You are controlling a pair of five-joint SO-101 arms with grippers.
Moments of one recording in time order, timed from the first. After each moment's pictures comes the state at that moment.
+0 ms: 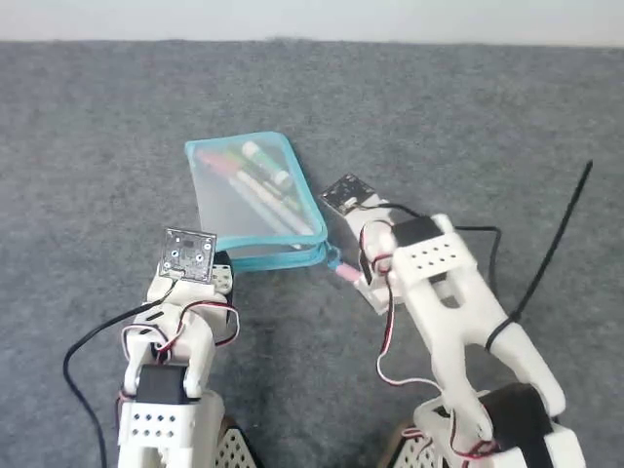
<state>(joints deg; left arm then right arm) -3.3 -92.0 93.3 43.3 -2.6 -22.5 -16.1 36.7 74.5 19.6</state>
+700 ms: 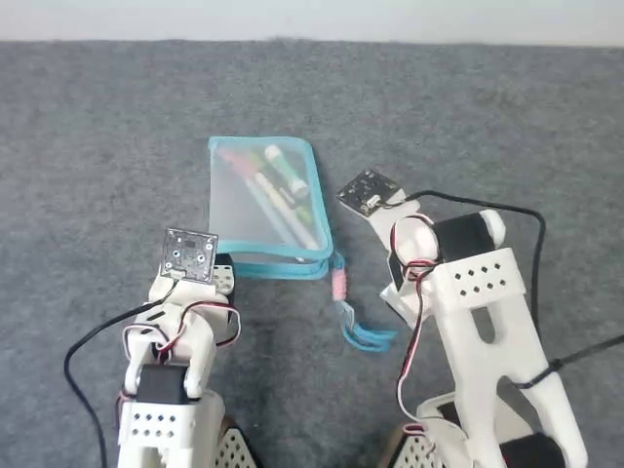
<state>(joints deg) -3.0 -92.0 93.3 43.3 -2.6 -19.5 -30.0 27.5 95.7 27.3</state>
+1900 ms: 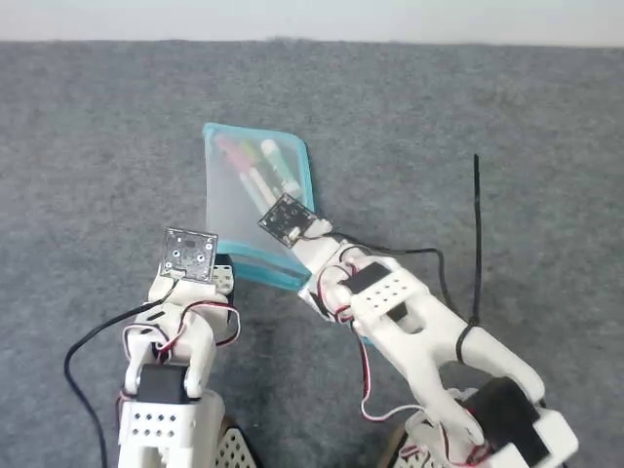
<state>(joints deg) -3.2 -92.0 93.3 43.3 -2.6 -37.6 -12.6 52.1 31.3 15.9</state>
